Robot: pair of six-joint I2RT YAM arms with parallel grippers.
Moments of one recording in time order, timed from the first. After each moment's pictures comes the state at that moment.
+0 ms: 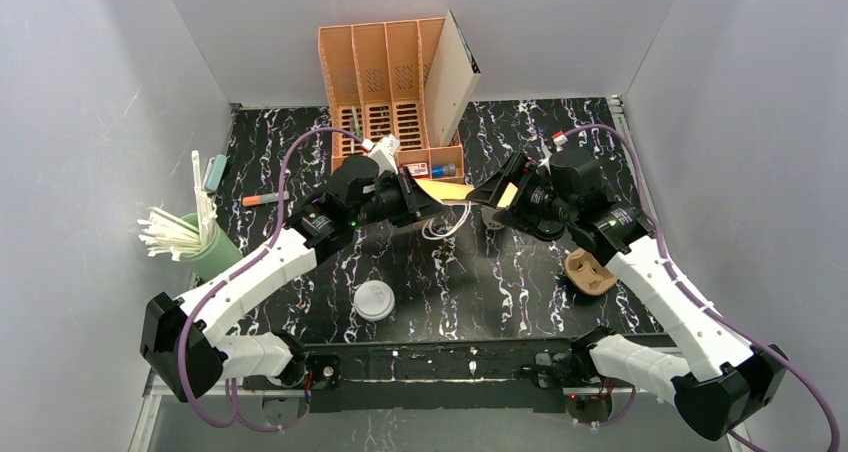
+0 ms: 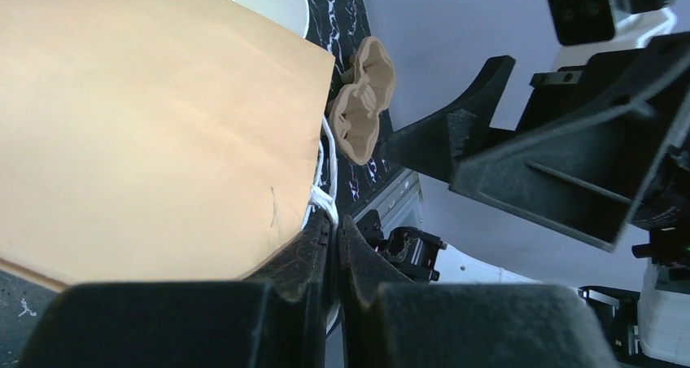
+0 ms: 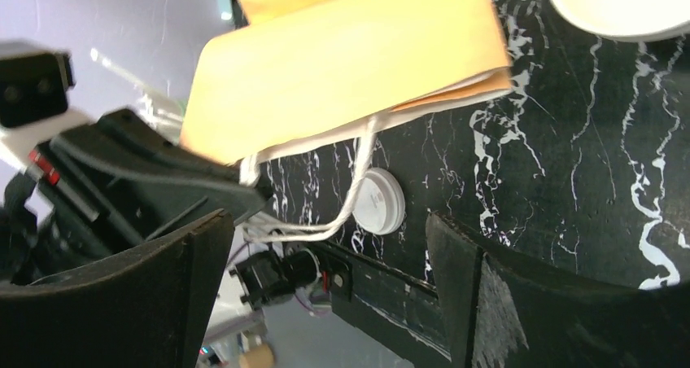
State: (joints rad) left arm -0.72 1.22 1.02 -0.19 0.27 -0.93; right arm 0.54 1.03 1.08 -0.58 -0.26 0.95
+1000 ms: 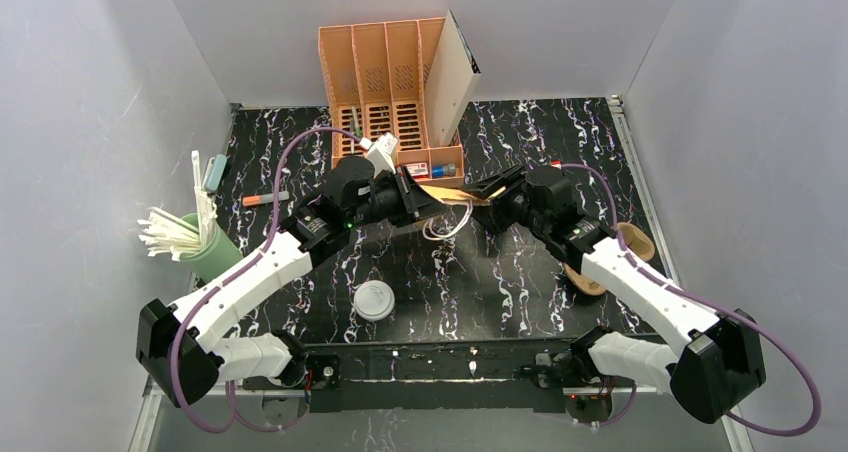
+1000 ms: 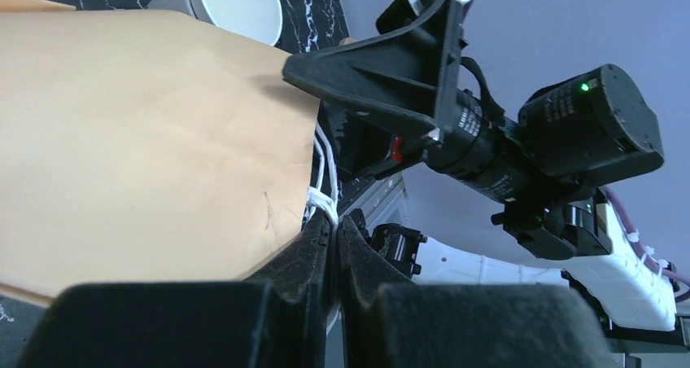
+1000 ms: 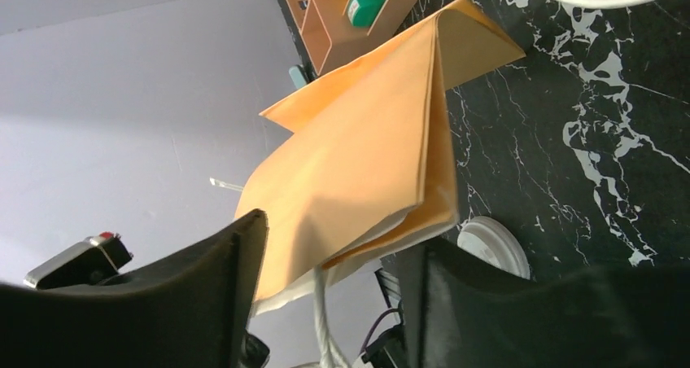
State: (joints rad) left arm -0.72 1.19 1.02 -0.18 0.28 -0.94; right arm 0.58 1.10 0.81 -0.16 -0.12 1.52
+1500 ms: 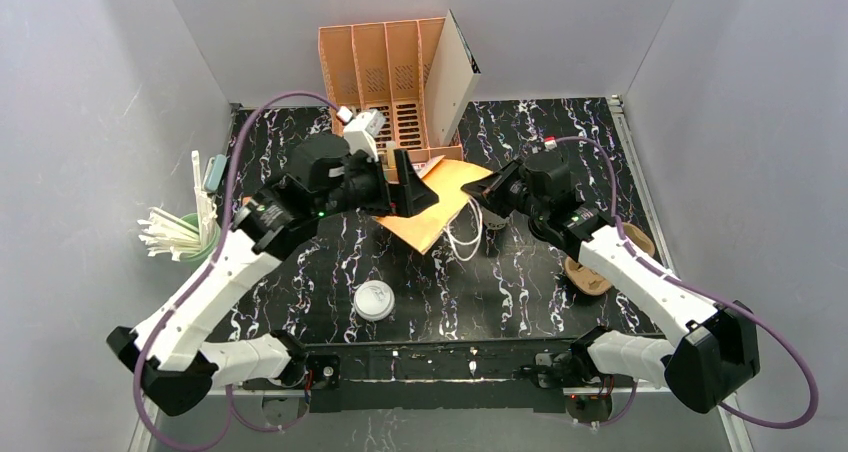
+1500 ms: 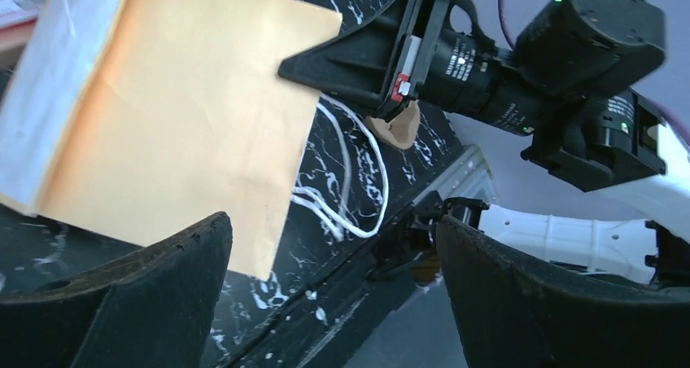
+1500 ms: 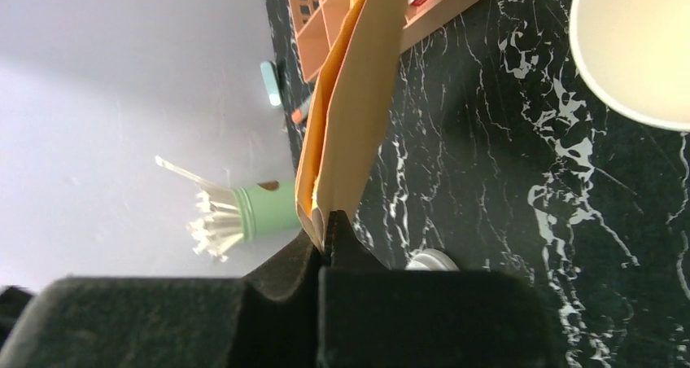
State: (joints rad) left arm -0.73 1.15 1.33 -0.60 0.20 -0.65; right arm 0.58 1.16 0.91 -0.17 -0.08 1.29
